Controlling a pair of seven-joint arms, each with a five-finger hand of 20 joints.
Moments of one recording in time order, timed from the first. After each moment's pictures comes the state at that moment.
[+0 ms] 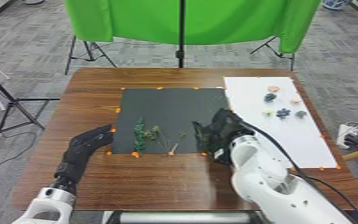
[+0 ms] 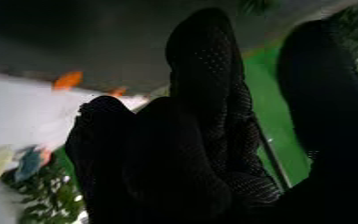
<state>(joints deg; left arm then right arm) 125.8 -70.6 -98.1 -117.6 71.3 -3.6 5.4 -83.1 -55.0 51.3 -109.8 -120.1 4.3 40.5</state>
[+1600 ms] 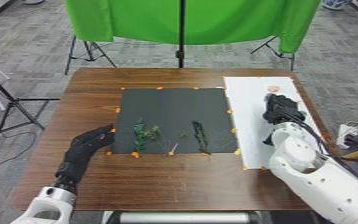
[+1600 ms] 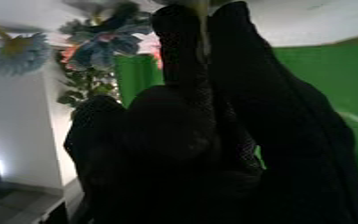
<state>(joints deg) 125.4 -70.7 -98.1 -117.6 71.3 -4.6 4.5 -74.1 -43.9 48.1 -92.3 -131.2 11.9 43.3</state>
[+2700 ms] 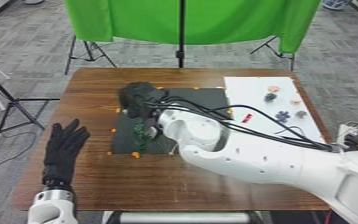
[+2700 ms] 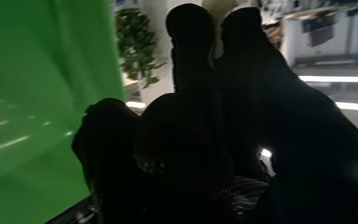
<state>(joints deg) 126.2 -69.3 -93.4 -118.3 53.7 18.3 12.0 -36.0 -67.7 6.9 -91.4 -117.0 11.7 18.3</state>
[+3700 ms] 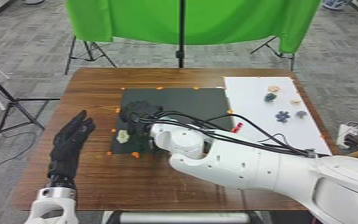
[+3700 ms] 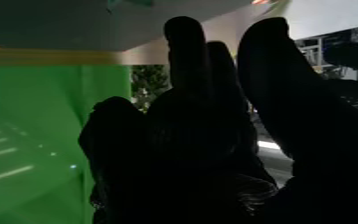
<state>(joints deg) 124.3 -68.9 -93.4 -116.0 61.6 11.2 15.2 -38.9 -72.6 5.5 -83.5 -119.0 4.2 20.6</state>
